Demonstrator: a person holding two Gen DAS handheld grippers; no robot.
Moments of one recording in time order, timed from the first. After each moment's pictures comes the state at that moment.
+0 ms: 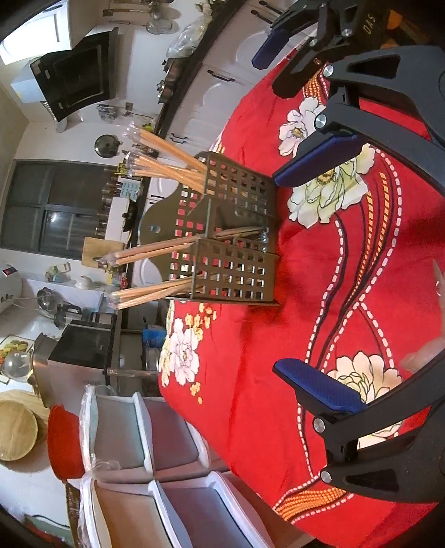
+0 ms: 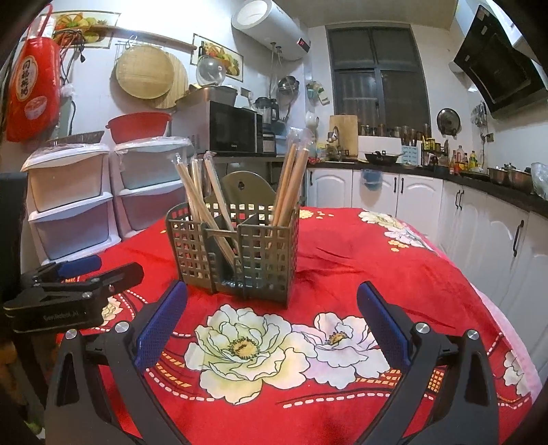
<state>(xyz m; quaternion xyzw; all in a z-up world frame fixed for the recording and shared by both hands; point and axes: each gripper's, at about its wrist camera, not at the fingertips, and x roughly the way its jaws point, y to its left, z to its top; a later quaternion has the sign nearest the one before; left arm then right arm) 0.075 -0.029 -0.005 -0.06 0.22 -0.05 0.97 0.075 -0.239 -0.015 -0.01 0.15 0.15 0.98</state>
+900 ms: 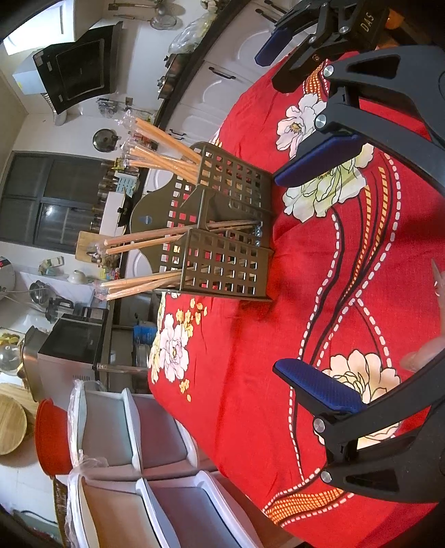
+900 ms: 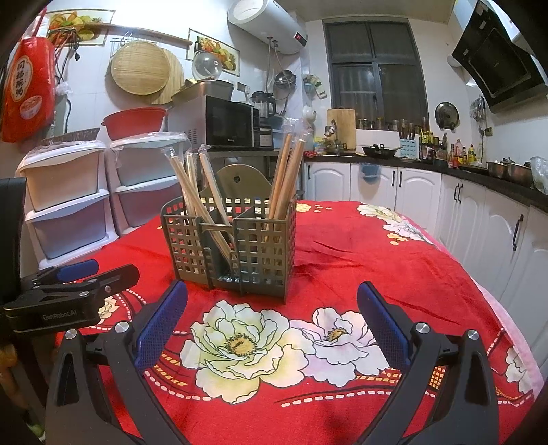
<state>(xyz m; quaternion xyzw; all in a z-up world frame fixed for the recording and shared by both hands) 0.080 -0.022 -0.008 -0.07 0.23 -0.04 0.97 0.084 -0.240 -0.019 0.00 0.16 0.15 0.98</state>
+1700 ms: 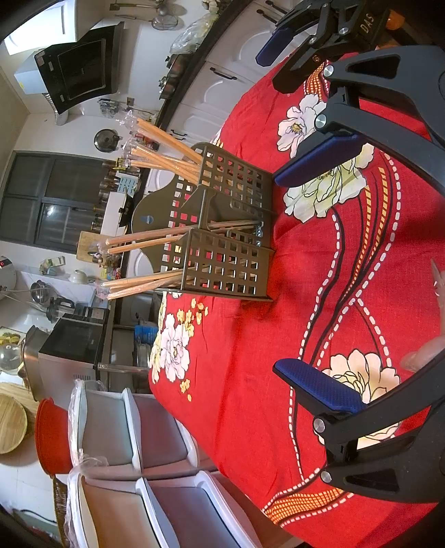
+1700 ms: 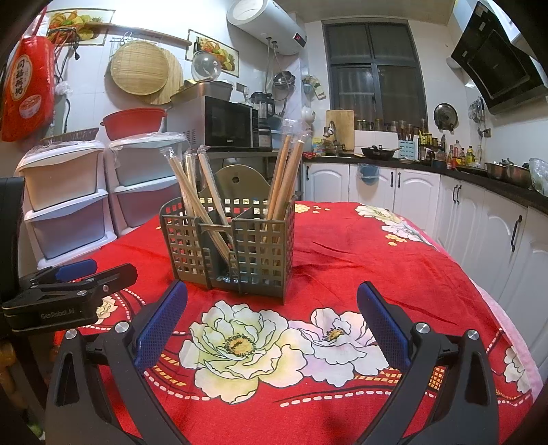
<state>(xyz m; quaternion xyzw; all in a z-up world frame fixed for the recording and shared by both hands) 0.080 -0.022 -0.009 -0.07 0.23 -0.04 0.97 0.083 -0.240 -0.020 0.00 0.16 0.15 0.98</state>
